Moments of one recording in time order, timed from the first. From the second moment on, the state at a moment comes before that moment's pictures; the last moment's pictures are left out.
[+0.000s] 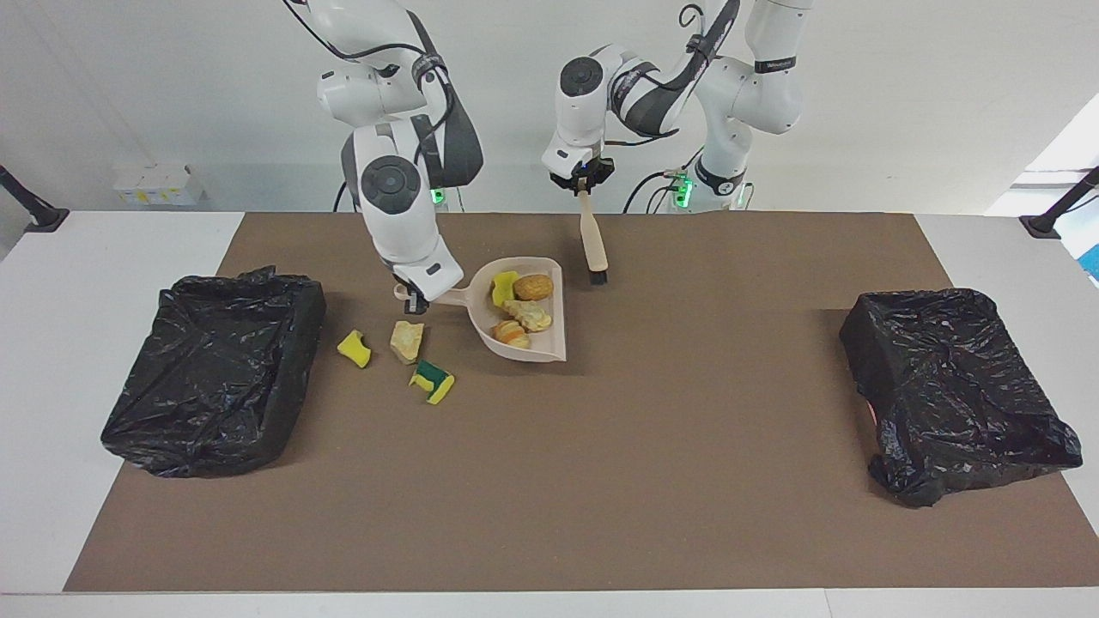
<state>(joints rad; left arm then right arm) -0.84 -0.21 -0.24 -2.43 -0.27 2.02 -0.98 0.25 0.14 -0.01 -1.88 -0.02 1.75 -1.27</state>
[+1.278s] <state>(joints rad) -0.84 -0.15 -0.24 -2.47 -0.34 2.14 -0.89 -0.33 0.26 -0.03 -1.48 -0.40 1.65 -1.84</state>
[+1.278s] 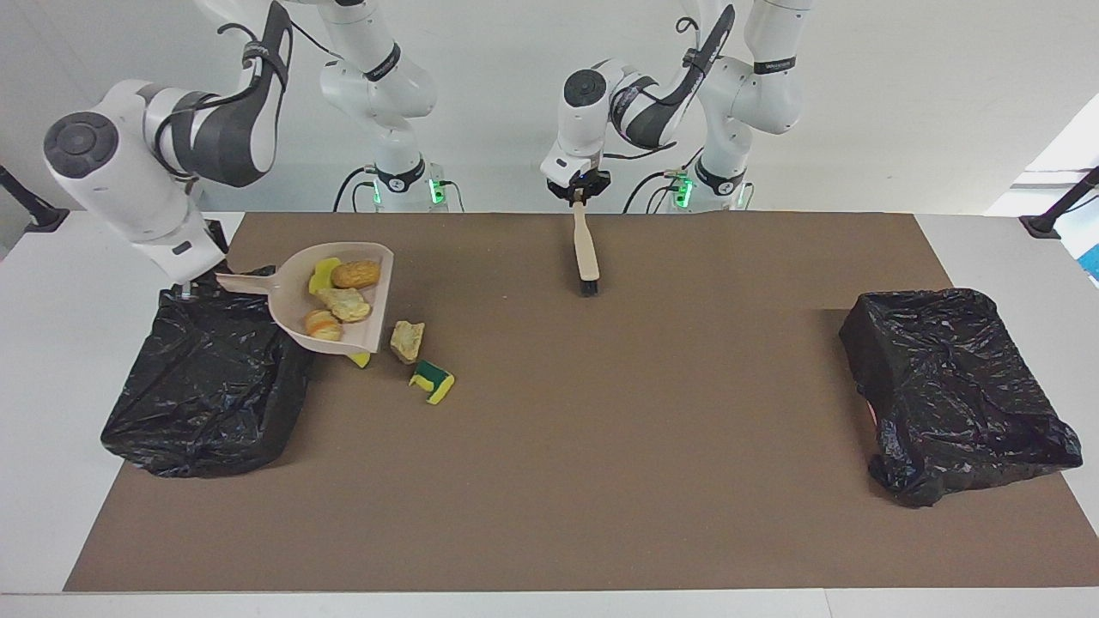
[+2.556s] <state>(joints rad) -0.33 -0.14 -0.21 -2.03 -0.08 1.77 -0.28 -0.18 0.30 -0.01 -1.42 -1.00 1.59 -1.42</state>
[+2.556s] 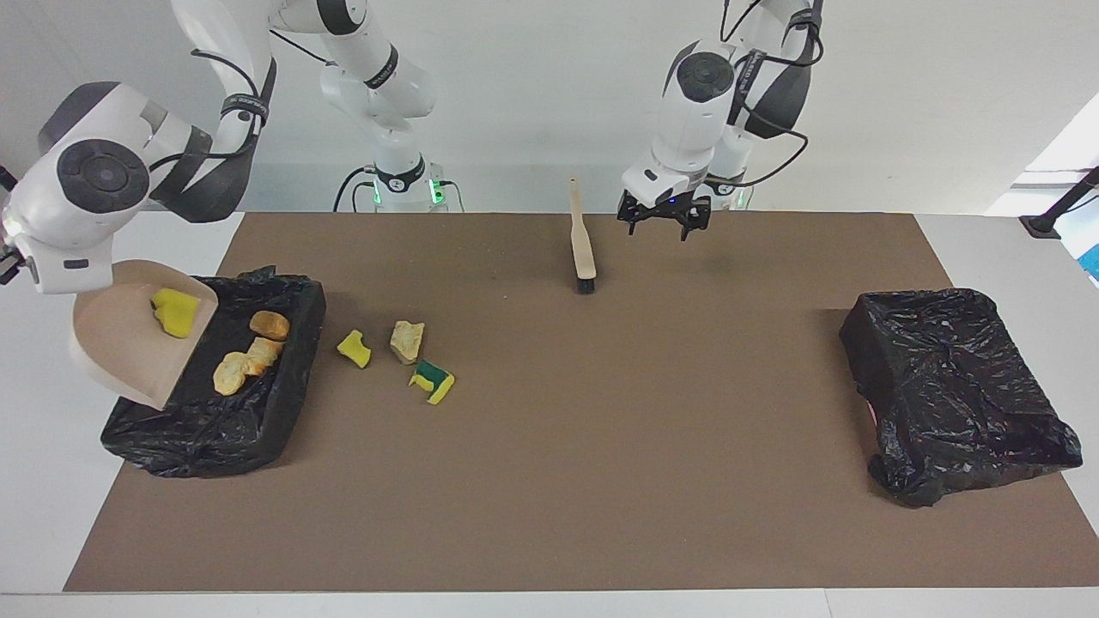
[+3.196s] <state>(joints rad) -0.06 -0.06 -0.20 -1.64 -0.06 1.55 -0.07 -0.07 0.19 -0.01 -1.61 -1.15 1.62 -1.28</state>
